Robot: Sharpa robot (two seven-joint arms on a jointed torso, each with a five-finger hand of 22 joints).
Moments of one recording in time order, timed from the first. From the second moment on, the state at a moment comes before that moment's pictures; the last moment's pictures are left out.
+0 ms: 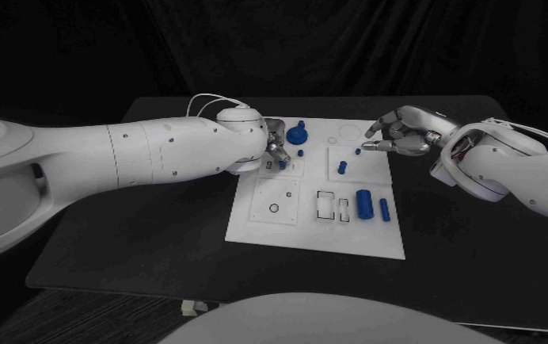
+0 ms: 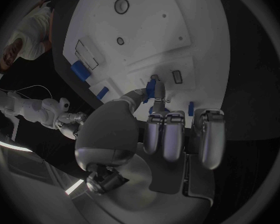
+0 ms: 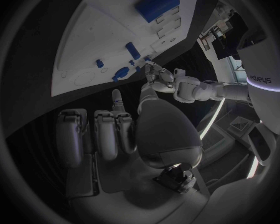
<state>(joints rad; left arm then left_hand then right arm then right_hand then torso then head) 1.31 -0.57 -0.21 1.37 -1.23 -0.01 -0.59 1.17 -0.05 0.34 0.05 0.44 1.08 0.04 0.31 0.71 1.47 -0.04 1.57 1.31 1.47 -0.09 1.56 1.31 0.01 1.47 0.02 1.51 1.31 1.29 -0.86 -0.21 1.40 -1.22 -0.30 0.14 1.24 0.04 -0.15 0.28 0.16 0.81 0.11 0.30 0.19 1.47 0.02 1.57 1.31 1.47 -0.04 1.57 1.31 0.02 1.47 0.06 1.55 1.31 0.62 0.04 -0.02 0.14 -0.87</state>
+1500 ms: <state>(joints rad) 1.31 -0.57 -0.21 1.36 -1.23 -0.01 -0.59 1.17 -0.05 0.34 0.05 0.44 1.08 0.04 0.31 0.71 1.47 -0.04 1.57 1.31 1.47 -0.09 1.56 1.31 0.01 1.47 0.02 1.51 1.31 1.29 -0.87 -0.21 1.40 -1.22 -0.30 0.14 1.25 0.04 -0.15 0.28 0.16 0.81 0.11 0.30 0.19 1.46 0.02 1.57 1.31 1.47 -0.04 1.57 1.31 0.02 1.47 0.06 1.55 1.31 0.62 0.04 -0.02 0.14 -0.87</state>
